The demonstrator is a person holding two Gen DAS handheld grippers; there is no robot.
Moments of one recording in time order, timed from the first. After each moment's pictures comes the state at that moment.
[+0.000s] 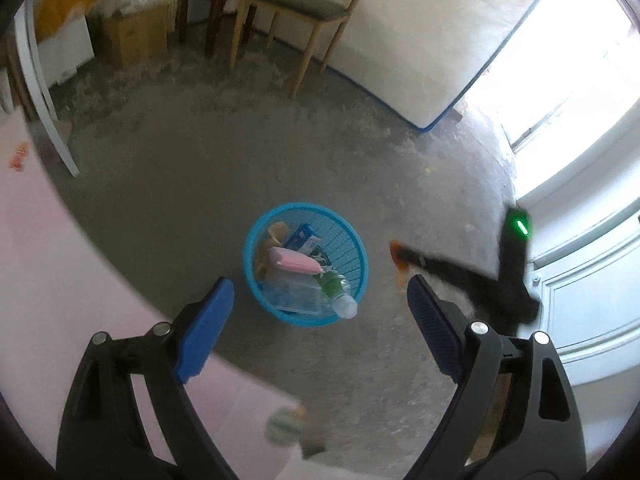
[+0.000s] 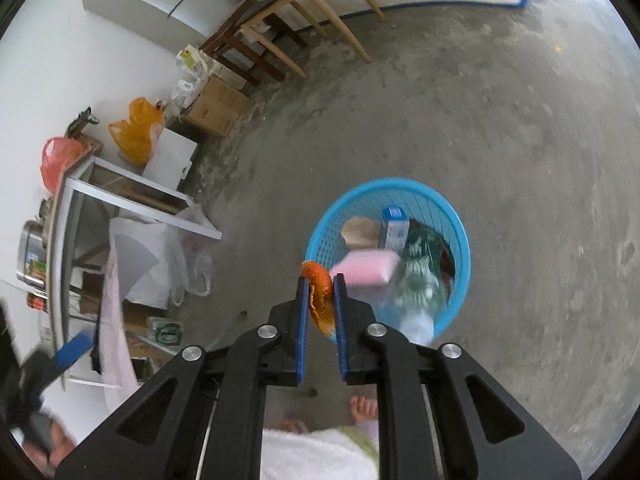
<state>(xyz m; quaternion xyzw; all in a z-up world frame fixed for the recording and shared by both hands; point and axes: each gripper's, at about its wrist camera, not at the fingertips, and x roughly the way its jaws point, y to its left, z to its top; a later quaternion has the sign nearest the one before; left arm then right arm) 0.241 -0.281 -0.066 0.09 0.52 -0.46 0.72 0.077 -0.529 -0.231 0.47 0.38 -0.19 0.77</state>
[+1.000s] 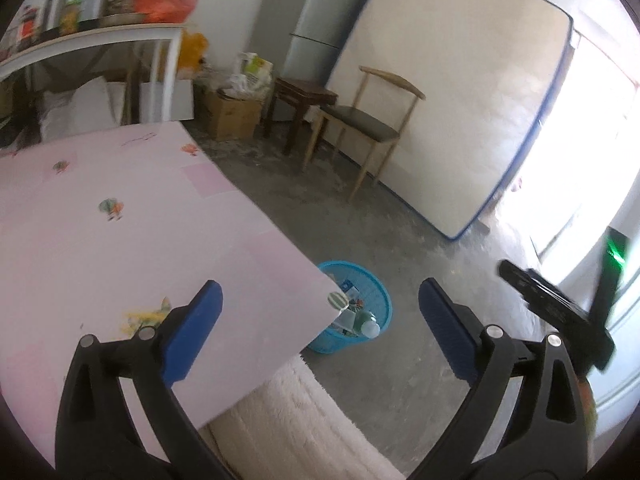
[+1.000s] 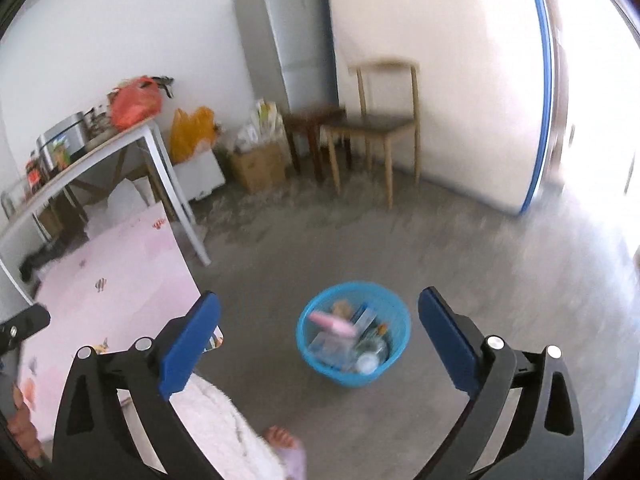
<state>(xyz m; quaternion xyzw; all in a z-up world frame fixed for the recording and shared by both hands) 0.103 -0.069 -0.007 -0.05 0.36 -0.35 0.86 -0.039 -0.335 -0.021 0.15 0.27 -0.25 0.92</state>
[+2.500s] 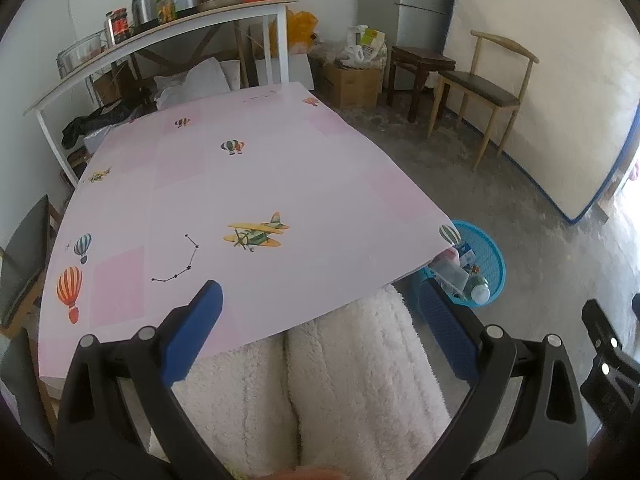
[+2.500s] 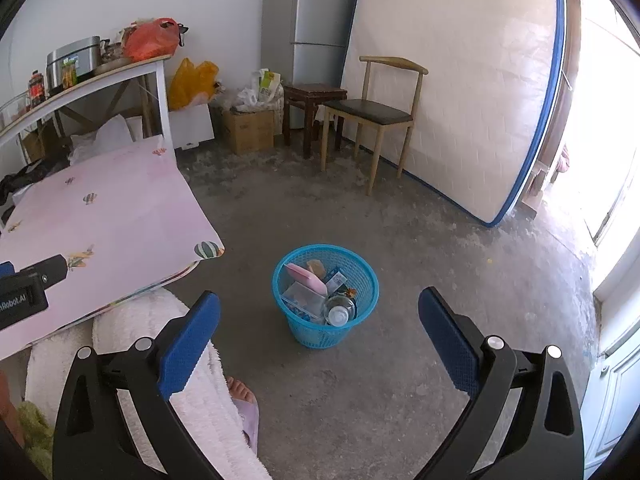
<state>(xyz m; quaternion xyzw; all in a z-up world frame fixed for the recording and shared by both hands) 0.053 -0.074 -0.033 0.06 0.42 -0.12 0.90 -0.059 -0.272 -0.046 0.07 0.35 -0.27 0.90</state>
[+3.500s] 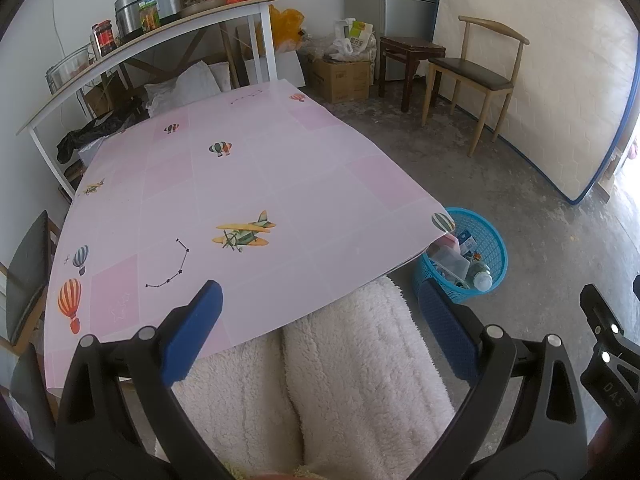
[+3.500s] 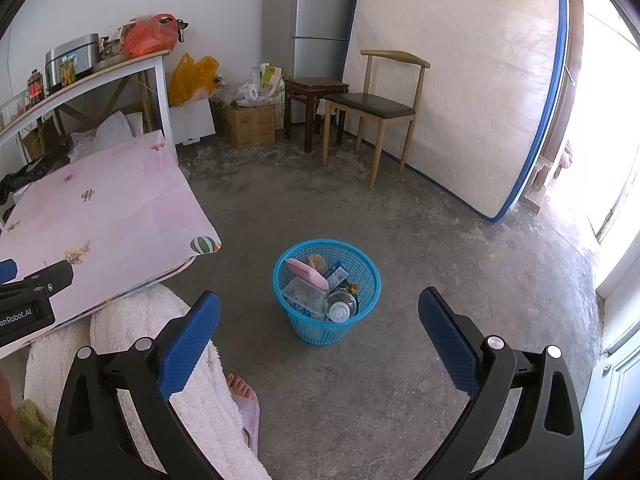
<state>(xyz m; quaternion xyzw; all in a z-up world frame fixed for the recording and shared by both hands) 0.052 -0.084 -0.037 0.08 0.42 -0.13 0.89 -0.055 -0.276 -0.052 0.07 0.35 -0.27 0.89</state>
